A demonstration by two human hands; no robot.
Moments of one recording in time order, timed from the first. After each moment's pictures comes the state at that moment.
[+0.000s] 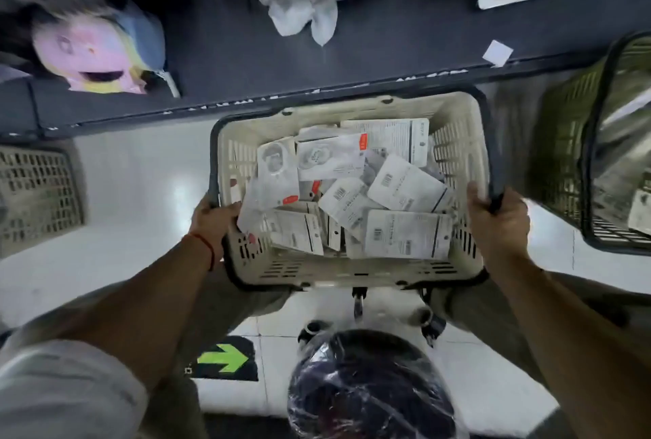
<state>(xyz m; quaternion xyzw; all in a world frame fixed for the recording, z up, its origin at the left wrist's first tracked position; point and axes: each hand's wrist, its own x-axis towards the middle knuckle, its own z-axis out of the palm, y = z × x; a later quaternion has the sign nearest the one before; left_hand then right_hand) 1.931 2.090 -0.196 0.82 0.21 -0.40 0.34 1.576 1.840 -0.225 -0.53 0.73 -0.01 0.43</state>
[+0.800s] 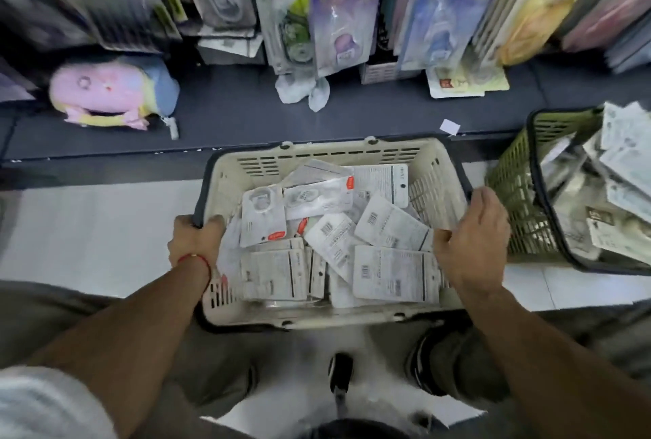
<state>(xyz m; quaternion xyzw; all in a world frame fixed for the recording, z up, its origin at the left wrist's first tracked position) 1.917 2.098 -0.244 0.92 0.08 -0.23 0.32 1.591 1.878 -0.235 -0.80 0.58 -0.08 0.13</state>
